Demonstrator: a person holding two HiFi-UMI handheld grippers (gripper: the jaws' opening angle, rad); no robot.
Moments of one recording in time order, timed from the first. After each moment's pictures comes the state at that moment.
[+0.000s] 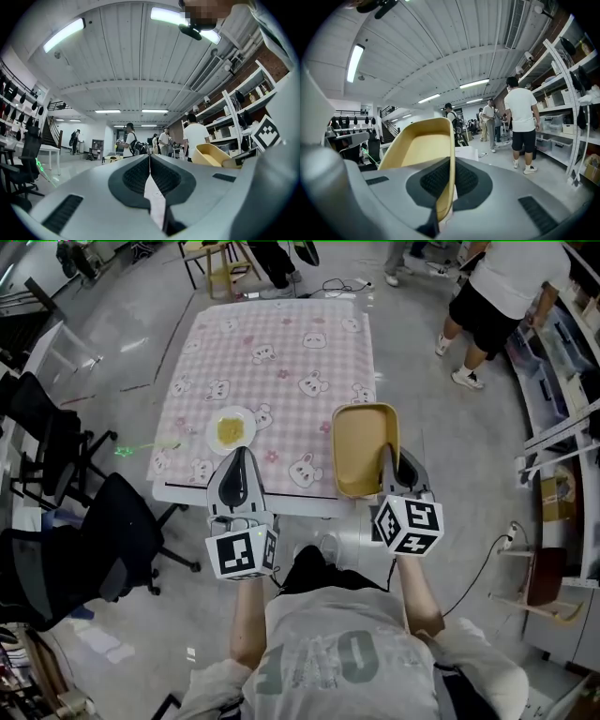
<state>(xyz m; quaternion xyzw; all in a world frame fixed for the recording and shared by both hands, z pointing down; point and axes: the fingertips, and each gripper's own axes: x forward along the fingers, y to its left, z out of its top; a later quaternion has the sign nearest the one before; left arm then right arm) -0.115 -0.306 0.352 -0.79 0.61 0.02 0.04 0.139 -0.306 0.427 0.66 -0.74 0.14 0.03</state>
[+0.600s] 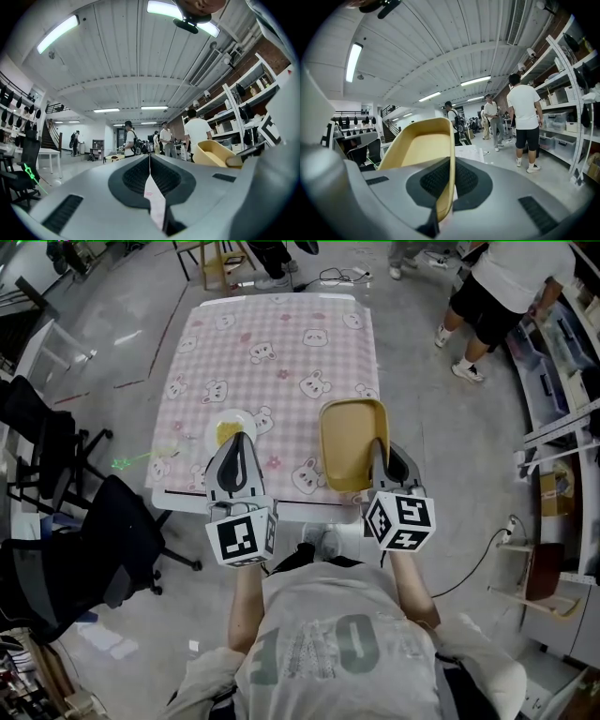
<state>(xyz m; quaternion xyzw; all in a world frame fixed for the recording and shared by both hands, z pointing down) -0.124 -0.362 0.359 -0.79 0.61 -0.01 0.05 0.110 -0.344 0.433 0.65 -0.75 0.15 0.03</state>
